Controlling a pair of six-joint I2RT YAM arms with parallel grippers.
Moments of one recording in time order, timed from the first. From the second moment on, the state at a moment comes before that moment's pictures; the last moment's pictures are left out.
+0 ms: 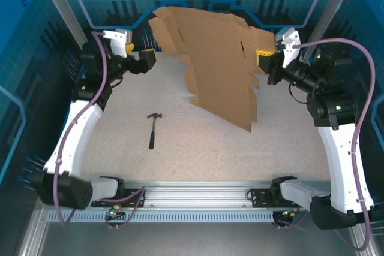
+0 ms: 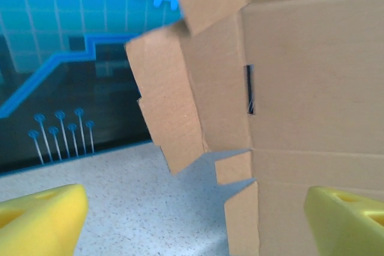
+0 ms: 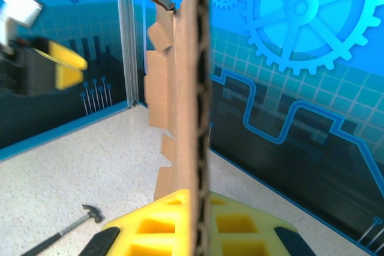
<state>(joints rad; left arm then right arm) -0.06 1.30 1.36 -0.27 0.41 -0.14 0.14 1.10 1.62 -0.65 -0.54 -0.16</state>
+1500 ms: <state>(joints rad) -0.01 1.45 1.45 -0.23 0.89 0.02 0.03 1.00 1.42 -0.62 -0.34 -0.21</state>
